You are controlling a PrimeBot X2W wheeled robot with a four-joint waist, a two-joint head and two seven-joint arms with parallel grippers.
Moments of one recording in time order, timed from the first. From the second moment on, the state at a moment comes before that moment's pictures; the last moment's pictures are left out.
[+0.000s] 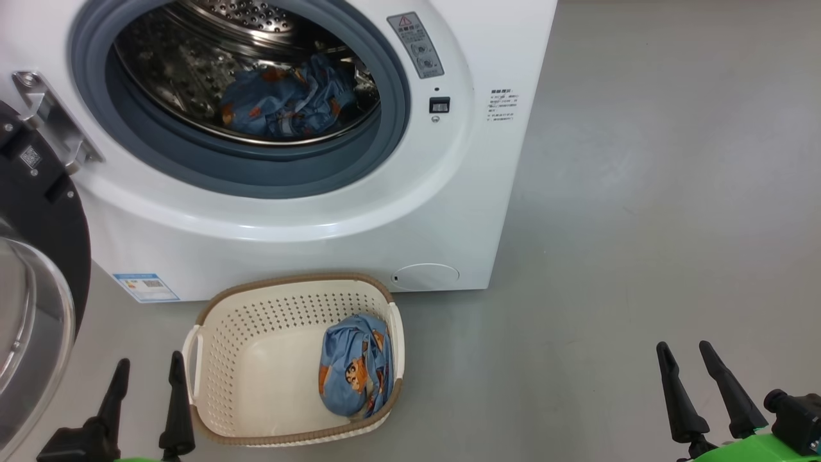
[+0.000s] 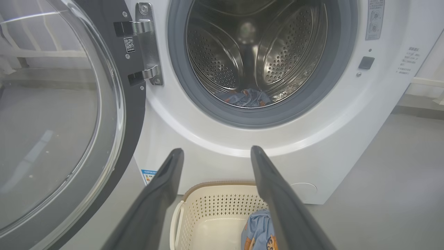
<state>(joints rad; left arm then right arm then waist) 0.02 0.05 0.10 0.15 -0.20 -0.13 -0.26 0.05 -0.19 -0.01 0.16 0.45 0.13 -0.26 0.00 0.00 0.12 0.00</state>
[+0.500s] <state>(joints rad) -0.08 0.05 0.01 0.27 -0.22 -0.13 -0.26 -0.02 -0.17 0.00 0.14 0.45 0.13 -0.26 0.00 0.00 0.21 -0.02</state>
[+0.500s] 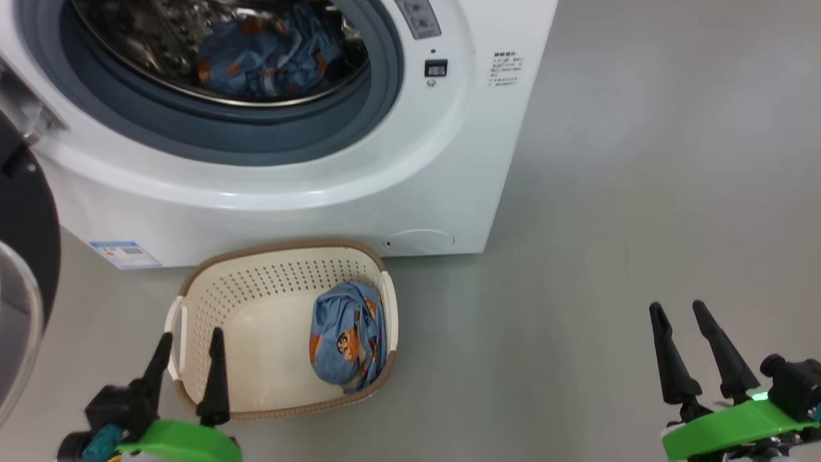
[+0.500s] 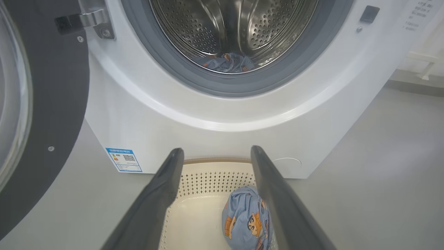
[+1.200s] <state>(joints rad) -0.52 0.14 -0.21 0.63 -0.33 -0.13 -0.26 -0.24 -0.15 0.02 0.10 0.44 0.13 -0.26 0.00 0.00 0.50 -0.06</state>
